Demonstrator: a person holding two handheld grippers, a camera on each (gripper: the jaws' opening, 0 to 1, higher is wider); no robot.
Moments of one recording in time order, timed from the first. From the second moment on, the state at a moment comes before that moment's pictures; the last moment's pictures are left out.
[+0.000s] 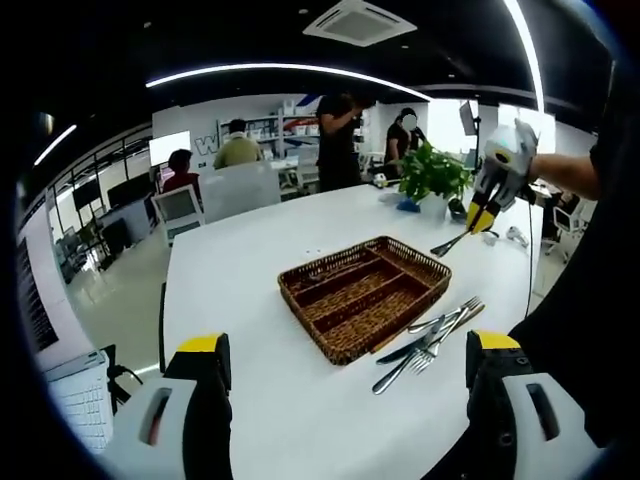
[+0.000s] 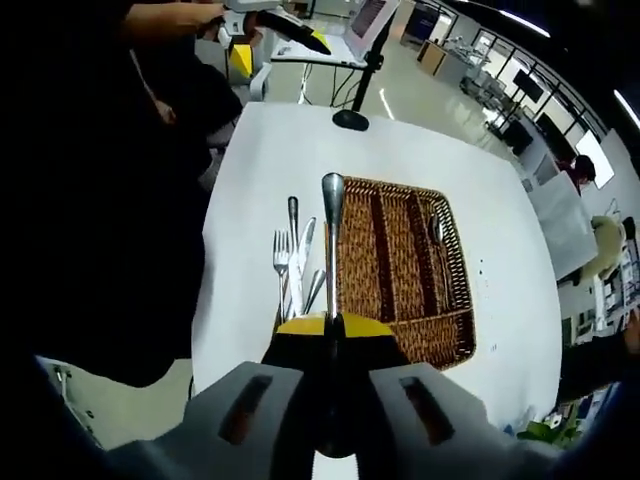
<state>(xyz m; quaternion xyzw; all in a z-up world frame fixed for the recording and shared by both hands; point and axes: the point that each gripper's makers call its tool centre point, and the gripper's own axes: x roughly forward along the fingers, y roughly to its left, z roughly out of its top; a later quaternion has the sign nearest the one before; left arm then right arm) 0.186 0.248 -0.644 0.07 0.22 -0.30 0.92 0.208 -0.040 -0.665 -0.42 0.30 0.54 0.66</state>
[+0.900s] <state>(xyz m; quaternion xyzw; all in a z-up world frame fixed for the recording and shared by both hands) 0.196 0.257 -0.632 0.07 0.21 -0.27 0.94 0.230 -0.037 -0.648 -0.45 0.28 0.53 0.66</state>
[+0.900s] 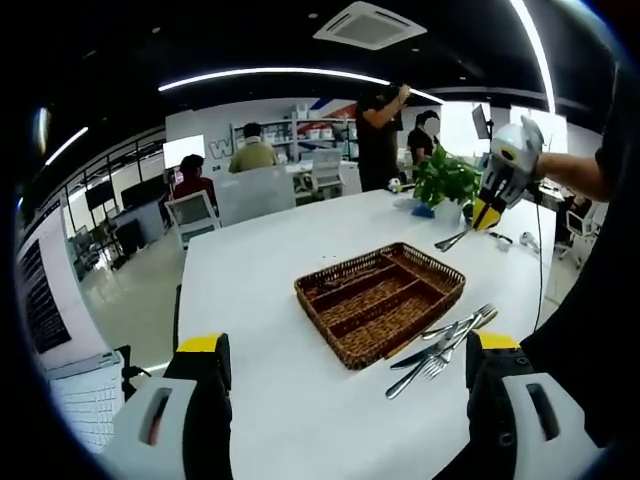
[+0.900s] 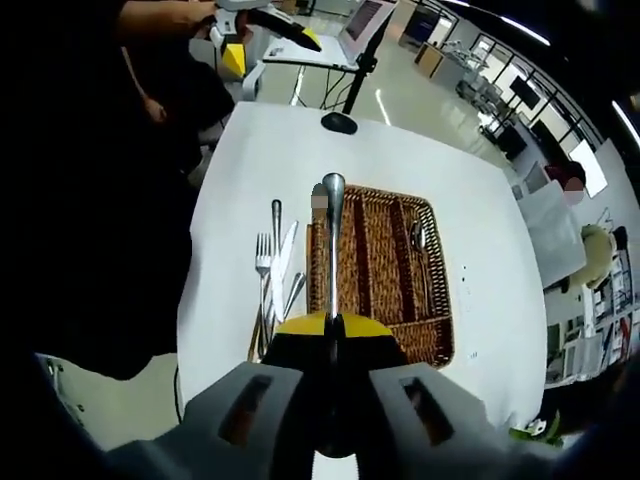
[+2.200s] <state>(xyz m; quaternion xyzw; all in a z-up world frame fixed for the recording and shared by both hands) 0.199 0.266 -0.617 0.08 0.19 -0.26 0.94 0.275 -0.014 -0.642 -0.47 0.27 0.52 0.67</state>
